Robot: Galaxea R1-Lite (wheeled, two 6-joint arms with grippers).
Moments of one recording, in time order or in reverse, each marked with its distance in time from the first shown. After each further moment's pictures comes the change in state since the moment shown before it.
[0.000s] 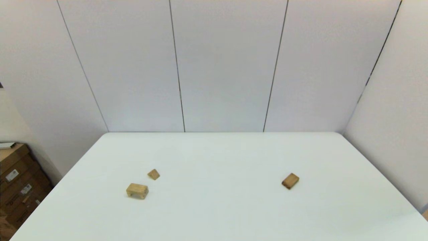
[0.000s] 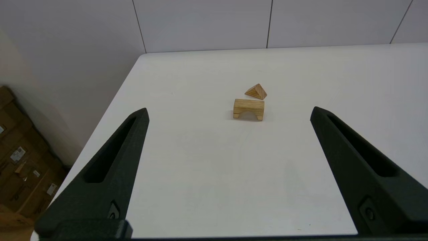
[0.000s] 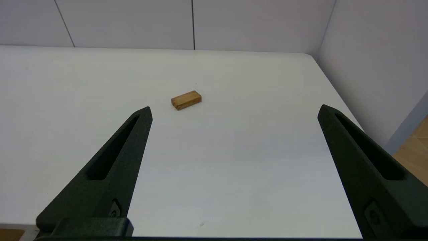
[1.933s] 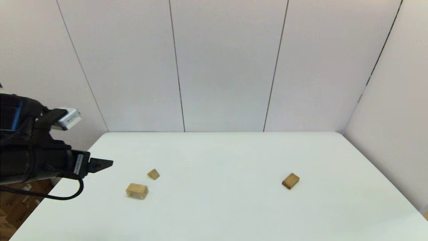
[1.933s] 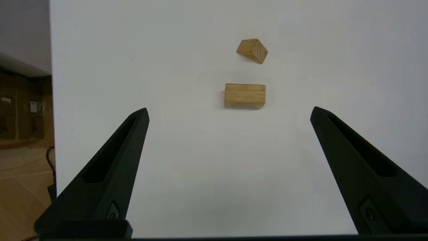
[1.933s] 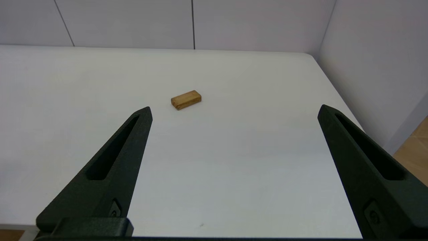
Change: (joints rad) left arm -0.010 1.421 -0.777 0.082 -0.080 0.083; right arm 0.000 0.000 0.000 0.000 0.000 0.000
